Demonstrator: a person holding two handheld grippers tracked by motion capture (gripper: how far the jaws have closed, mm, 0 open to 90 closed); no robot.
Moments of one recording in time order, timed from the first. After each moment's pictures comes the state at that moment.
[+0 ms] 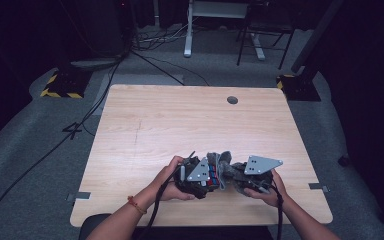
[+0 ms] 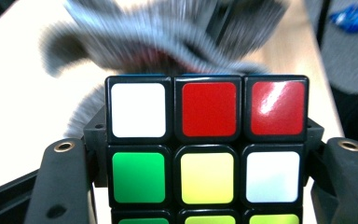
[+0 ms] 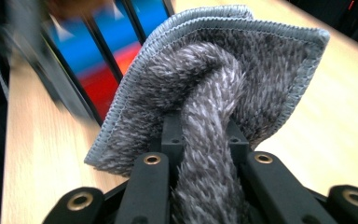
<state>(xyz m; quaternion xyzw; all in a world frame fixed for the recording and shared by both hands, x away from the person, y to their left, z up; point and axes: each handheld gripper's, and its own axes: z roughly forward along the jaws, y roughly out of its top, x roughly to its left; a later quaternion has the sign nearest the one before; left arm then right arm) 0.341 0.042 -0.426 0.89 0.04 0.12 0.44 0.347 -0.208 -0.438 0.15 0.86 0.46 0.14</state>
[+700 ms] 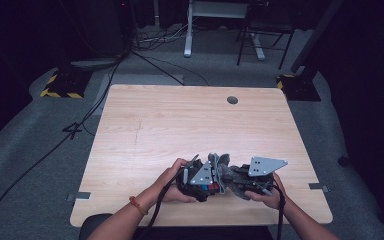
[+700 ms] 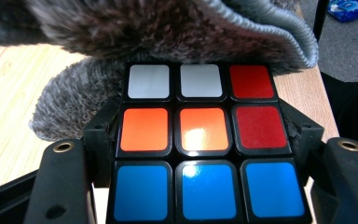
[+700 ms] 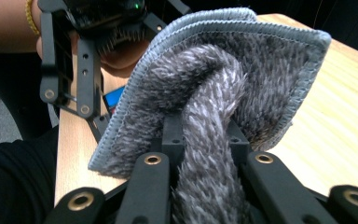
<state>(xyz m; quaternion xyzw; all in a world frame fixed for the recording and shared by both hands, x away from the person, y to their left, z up) 0.337 0.033 -0.435 0.90 0.03 0.12 0.41 0.338 -0.205 -0.427 0.12 0.84 0.52 0.10</state>
